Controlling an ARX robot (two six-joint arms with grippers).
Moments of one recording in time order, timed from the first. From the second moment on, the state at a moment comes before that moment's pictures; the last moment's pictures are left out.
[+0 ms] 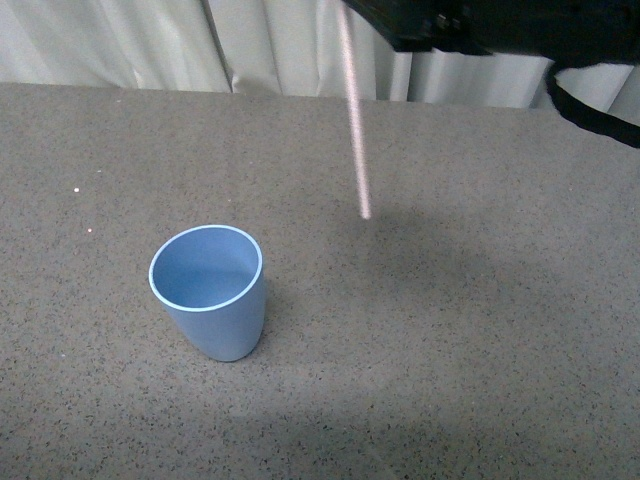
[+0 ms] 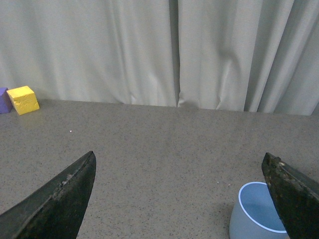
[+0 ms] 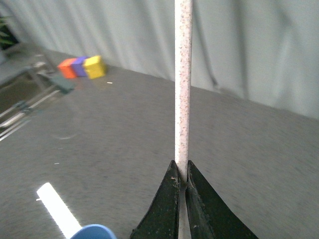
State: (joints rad) left arm 0.00 0.00 0.02 0.00 0.00 0.00; right arm 0.44 1.73 0.79 0.77 -0.39 0.17
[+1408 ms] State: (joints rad) left arm 0.00 0.00 0.02 0.00 0.00 0.00; right arm 0.63 1.97 0.85 0.87 -0.47 0.09
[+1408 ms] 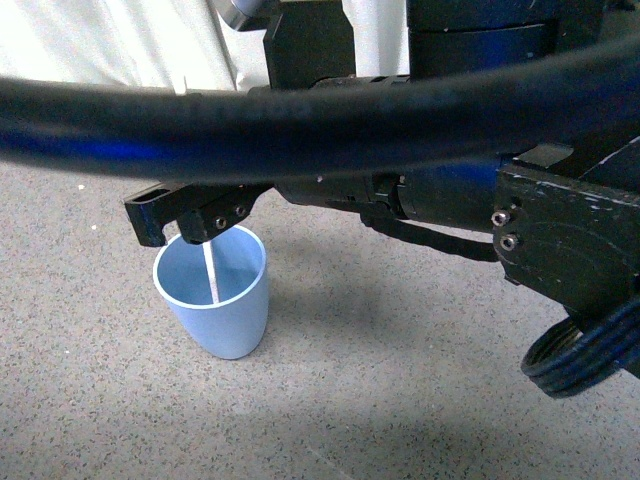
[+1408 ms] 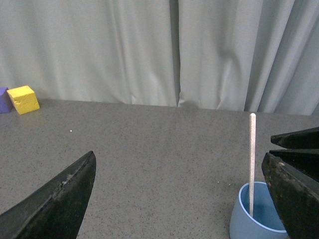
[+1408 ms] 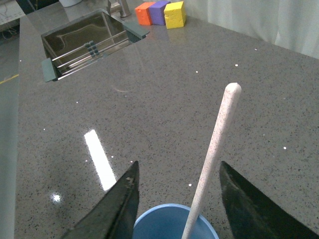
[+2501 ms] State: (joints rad) left arm 0.00 0.00 0.02 0.00 0.00 0.00; right arm 0.17 1.09 0.18 0.78 0.16 -0.01
